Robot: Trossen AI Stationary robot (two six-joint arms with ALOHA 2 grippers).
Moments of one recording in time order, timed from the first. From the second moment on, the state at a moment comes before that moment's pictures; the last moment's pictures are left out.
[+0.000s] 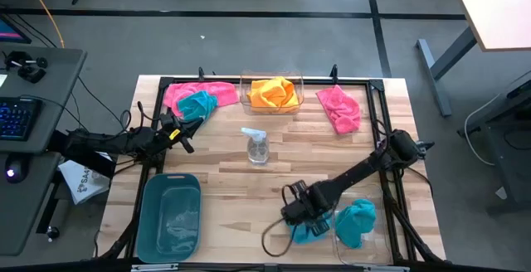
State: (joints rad) left arm -0.11 0.03 0.01 0.07 -0.71 -0.29; right arm 0.48 1.98 1.44 -0.91 -0.04 0.03
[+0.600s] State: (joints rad) left arm -0.11 0.03 0.01 0.07 -0.71 -0.29; right arm 0.18 1.60 1.77 -1.32 0.32 0.10
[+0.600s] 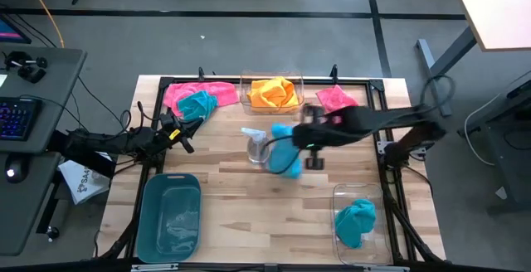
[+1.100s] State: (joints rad) left arm -0.11 0.03 0.01 0.07 -0.71 -0.29; right arm 0.59 1.09 1.77 -1.56 0.21 1.11
